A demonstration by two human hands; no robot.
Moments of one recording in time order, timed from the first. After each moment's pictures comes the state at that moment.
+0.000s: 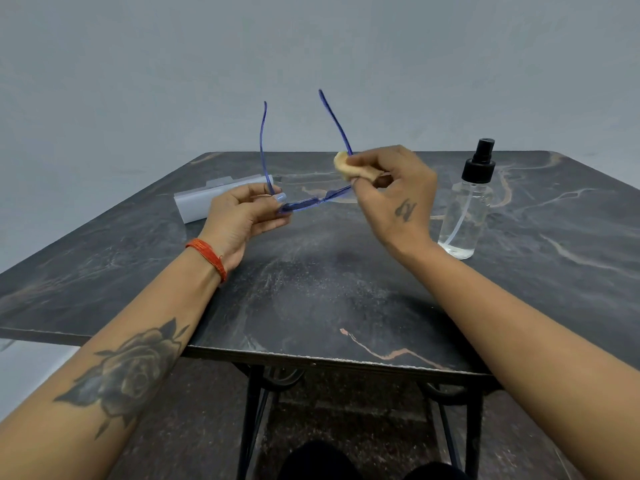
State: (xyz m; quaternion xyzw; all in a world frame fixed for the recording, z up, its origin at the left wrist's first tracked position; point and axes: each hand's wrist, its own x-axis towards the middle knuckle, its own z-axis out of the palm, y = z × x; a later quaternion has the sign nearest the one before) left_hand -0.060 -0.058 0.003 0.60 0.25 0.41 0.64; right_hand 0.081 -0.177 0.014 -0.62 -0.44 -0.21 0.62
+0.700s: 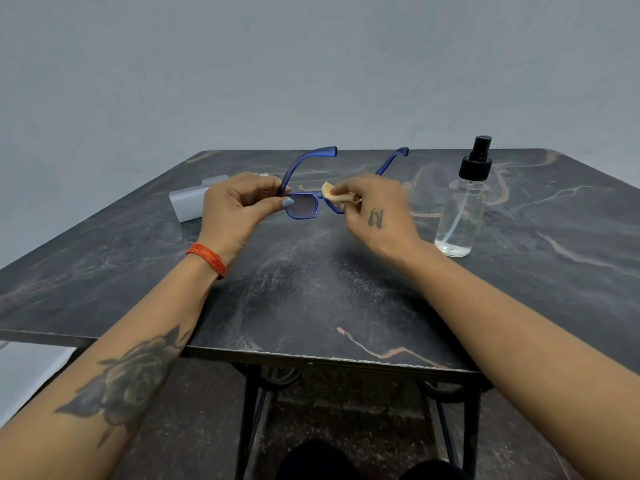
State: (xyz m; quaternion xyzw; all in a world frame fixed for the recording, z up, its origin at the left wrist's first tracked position) left_hand -0.061 -0.060 0.000 0.77 0.18 0.48 0.37; right_hand 0.090 -0.172 0.000 -0.73 -0.54 -0.15 0.39
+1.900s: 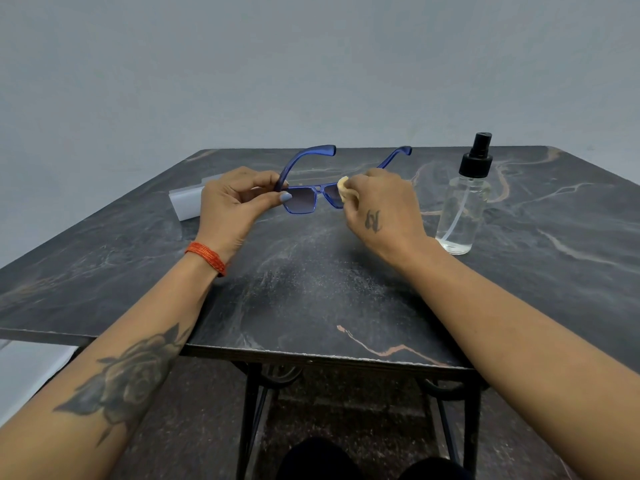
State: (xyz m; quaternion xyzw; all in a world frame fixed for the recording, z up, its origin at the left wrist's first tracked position) left_hand -0.060 -0.057 -0.001 0.76 0.14 0.50 0.39; right_hand 0.089 -0.178 0.004 -0.76 -0.53 -0.24 0.28
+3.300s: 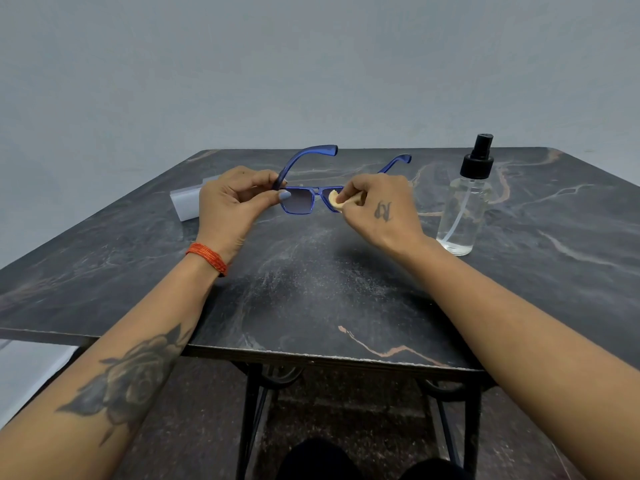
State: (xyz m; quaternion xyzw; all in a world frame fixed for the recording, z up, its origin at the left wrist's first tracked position) left_hand -0.060 -0.054 -0.003 0.75 0.16 0.52 0.37; right_hand 0.086 -0.175 0.007 -0.77 -0.48 -0.09 0.42
